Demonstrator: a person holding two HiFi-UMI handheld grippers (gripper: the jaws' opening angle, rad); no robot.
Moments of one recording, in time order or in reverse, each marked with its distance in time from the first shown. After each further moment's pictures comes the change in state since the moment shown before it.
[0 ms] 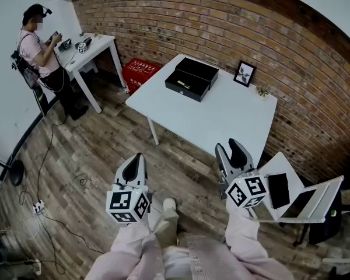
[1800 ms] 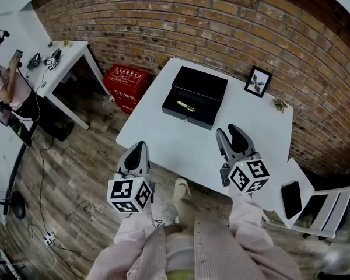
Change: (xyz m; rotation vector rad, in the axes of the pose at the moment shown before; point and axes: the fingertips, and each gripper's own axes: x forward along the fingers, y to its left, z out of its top) left arm 0.299 0.105 0.012 -0.027 0.094 -0.138; right arm 0.268 -0.119 -0.037 0.041 0.074 -0.140
